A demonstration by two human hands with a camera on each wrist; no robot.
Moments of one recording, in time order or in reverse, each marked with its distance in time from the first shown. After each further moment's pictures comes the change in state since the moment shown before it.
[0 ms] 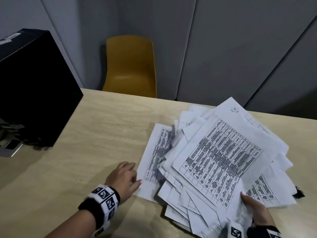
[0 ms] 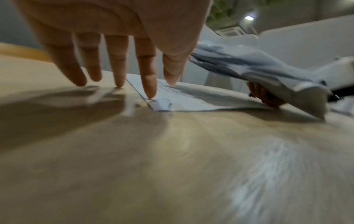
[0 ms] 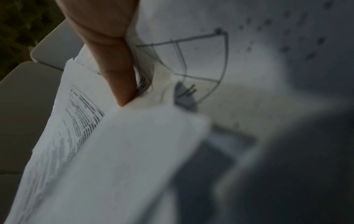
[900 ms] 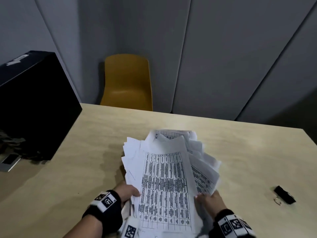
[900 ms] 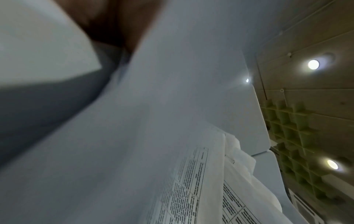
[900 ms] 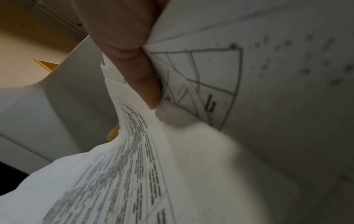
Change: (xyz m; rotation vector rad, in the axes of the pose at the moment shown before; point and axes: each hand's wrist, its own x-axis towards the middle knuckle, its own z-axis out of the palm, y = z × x) left_hand 0.015 0.007 0.002 -1.131 -0.263 -0.712; right_hand -0.001 0.028 0.102 -0.672 0.014 -0.306
